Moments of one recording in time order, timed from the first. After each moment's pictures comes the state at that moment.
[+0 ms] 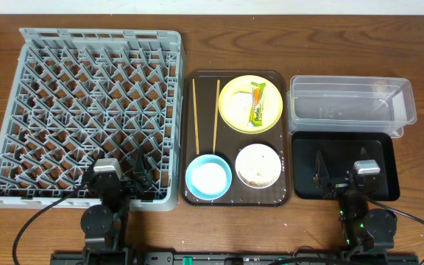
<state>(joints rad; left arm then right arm) 0.02 0.02 0.03 -0.13 0.01 -0.12 0.04 0.01 0.01 -0.07 -0.05 0.03</state>
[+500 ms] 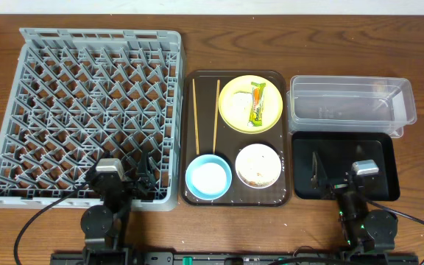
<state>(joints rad) 0.02 0.02 0.03 -0.12 0.09 -0.15 0.04 0.01 0.01 -0.04 -0.13 0.05</state>
